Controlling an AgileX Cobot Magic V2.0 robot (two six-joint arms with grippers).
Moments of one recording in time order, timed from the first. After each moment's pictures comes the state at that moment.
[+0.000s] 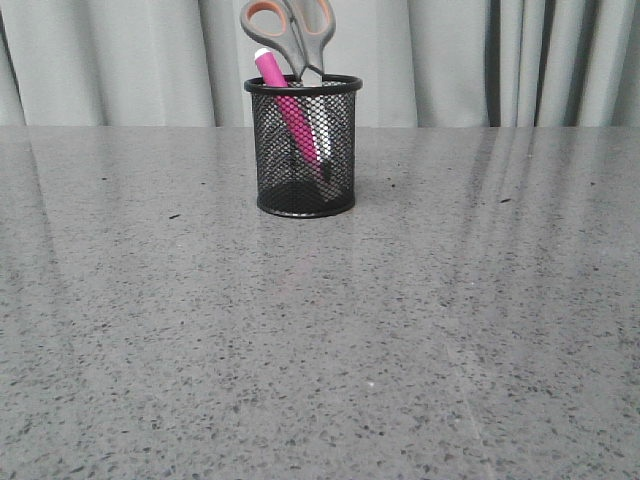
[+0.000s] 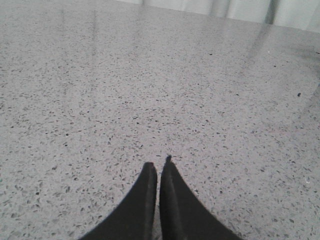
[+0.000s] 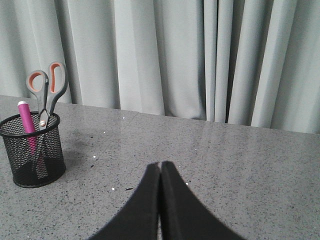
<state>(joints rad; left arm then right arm) -0.08 0.00 0.00 -0.03 0.34 -0.11 0.45 0.19 -0.38 -0.75 0.37 0.66</state>
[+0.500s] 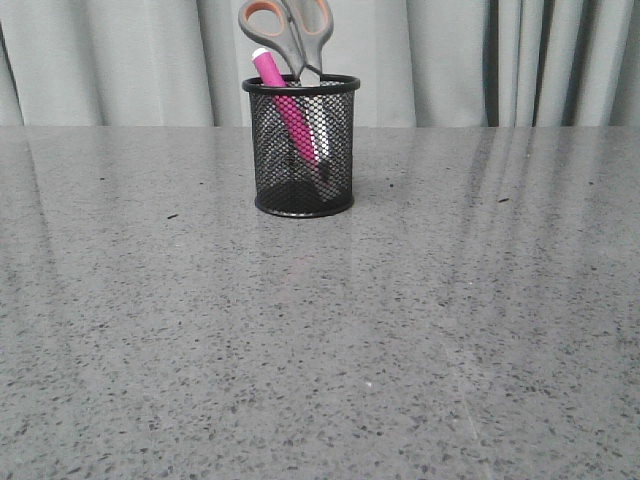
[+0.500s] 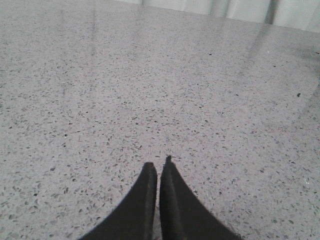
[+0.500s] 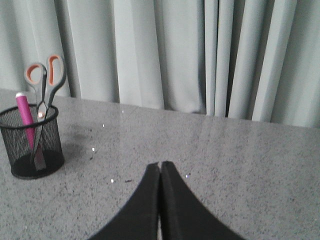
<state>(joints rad) -0.08 0.00 0.00 -0.03 0.34 -0.11 0.45 0.19 -0.35 -0.75 0.36 0.66</state>
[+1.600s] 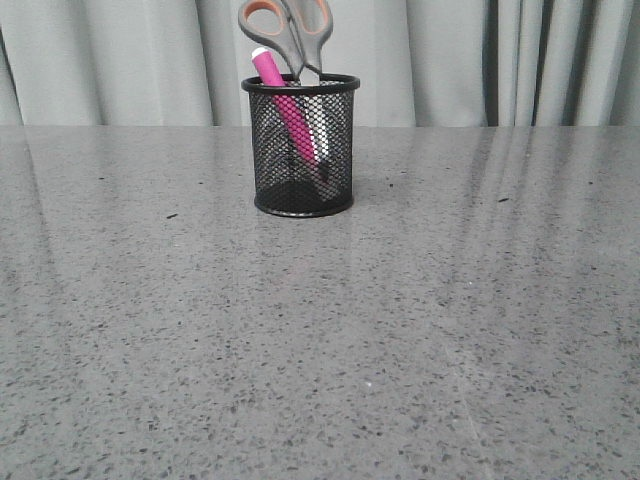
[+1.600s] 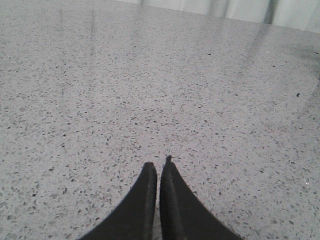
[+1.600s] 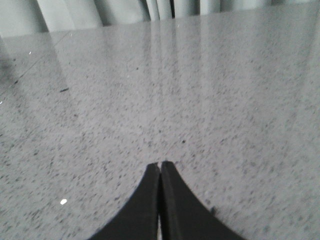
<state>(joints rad) -0.08 0.00 0.00 -0.03 0.34 -0.11 0.04 -0.01 0.02 -0.22 0.25 0.30</state>
